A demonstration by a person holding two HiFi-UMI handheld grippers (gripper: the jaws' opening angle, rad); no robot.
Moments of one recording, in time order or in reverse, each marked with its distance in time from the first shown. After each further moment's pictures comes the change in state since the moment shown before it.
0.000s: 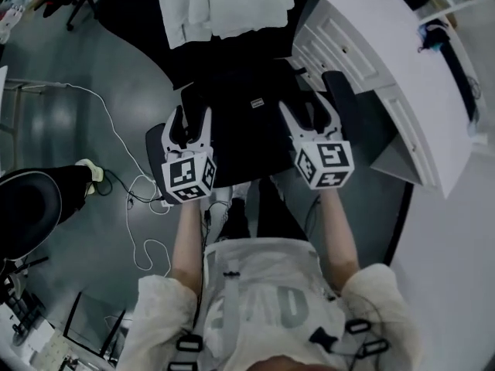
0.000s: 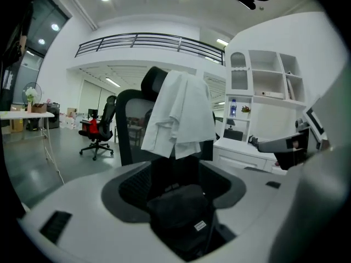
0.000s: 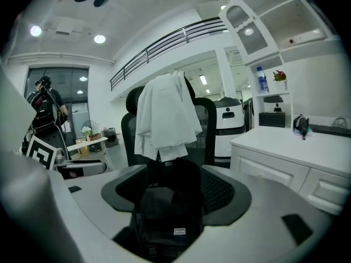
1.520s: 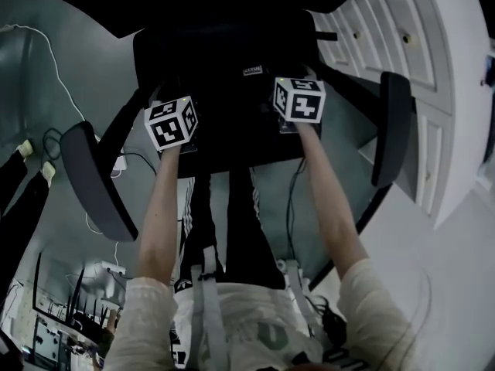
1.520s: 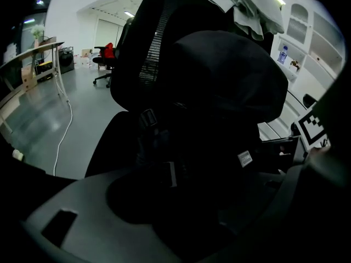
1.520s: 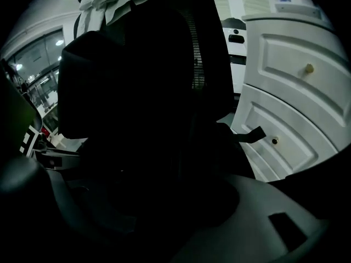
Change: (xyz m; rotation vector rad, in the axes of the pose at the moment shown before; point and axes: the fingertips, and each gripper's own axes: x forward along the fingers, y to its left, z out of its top) left arm 0.144 0.051 -0.348 -0.284 0.602 0.127; right arm 0.221 -0.089 -0.330 -0.011 0.607 -0.008
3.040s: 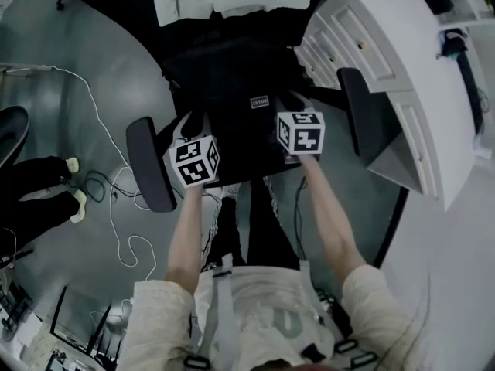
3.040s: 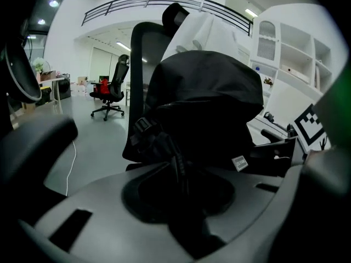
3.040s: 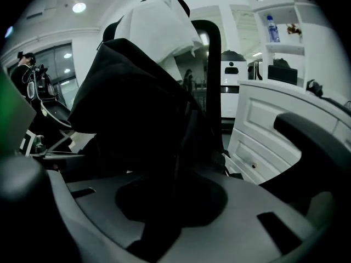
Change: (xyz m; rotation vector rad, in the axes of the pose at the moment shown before) left arm -0.173 -0.051 0.079 0.119 -0.247 -0.040; right arm -0.171 0.059 0.065 0.029 -0.195 -0.010
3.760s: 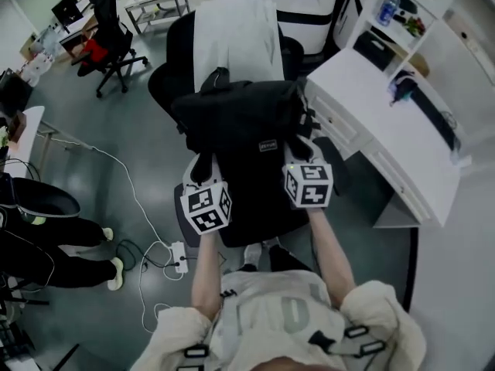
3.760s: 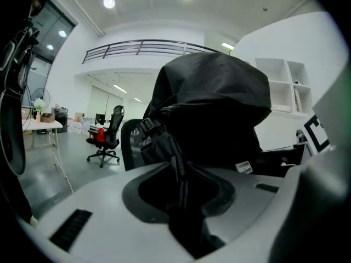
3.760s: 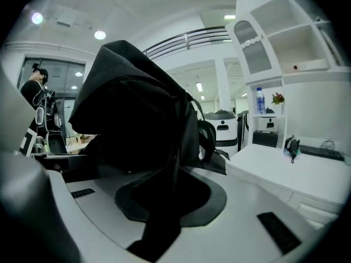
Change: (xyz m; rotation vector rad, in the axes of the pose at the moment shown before) left arm -0.193 -0.047 0.213 0.106 -0.404 -0.031; right arm -0.225 0.057 0.186 -0.030 -0.428 -0.095
